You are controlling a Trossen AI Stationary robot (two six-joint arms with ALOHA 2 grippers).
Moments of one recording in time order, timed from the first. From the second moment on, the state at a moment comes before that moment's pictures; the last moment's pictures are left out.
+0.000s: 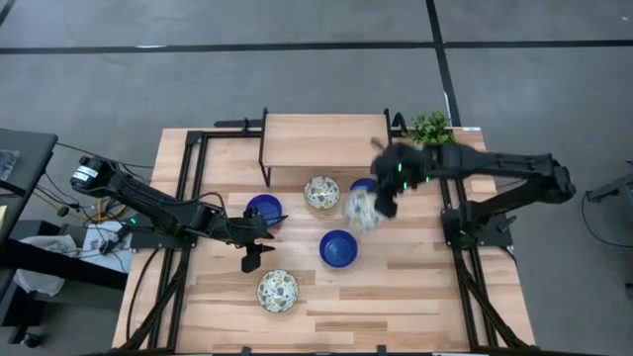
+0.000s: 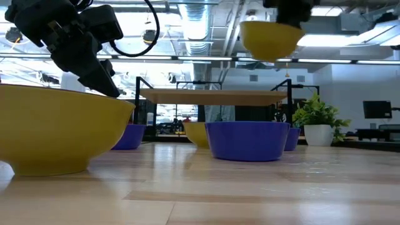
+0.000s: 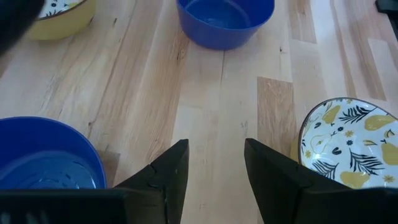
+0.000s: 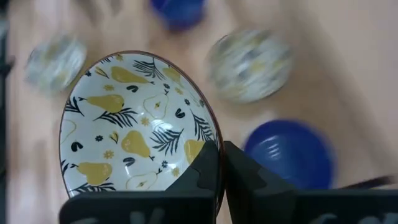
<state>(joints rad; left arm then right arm) -0.34 1.02 0.53 -0.11 -0.19 -0.35 -0.15 1.23 1.21 -0.88 -0.05 0.18</state>
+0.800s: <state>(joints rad) -0.34 1.02 0.53 -0.11 -0.19 -0.35 -0.82 1.48 1.32 -0.78 -0.29 0.31</state>
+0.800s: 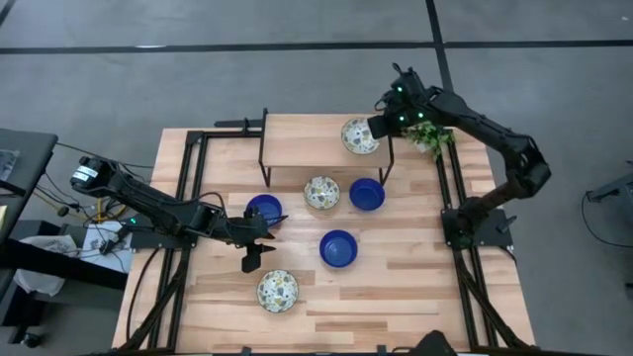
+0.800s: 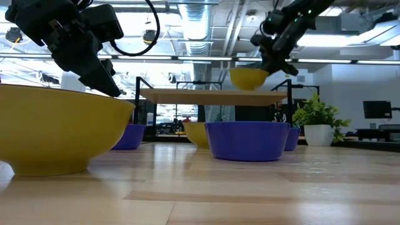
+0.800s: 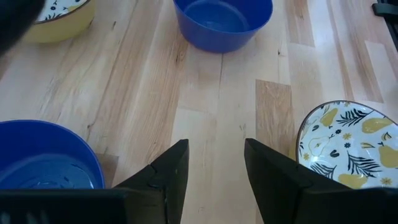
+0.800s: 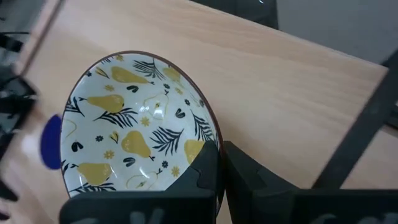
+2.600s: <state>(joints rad) -0.34 1.02 0.53 -0.10 -0.19 -0.35 -0.83 1.51 1.40 -0.91 -0.23 0.26</state>
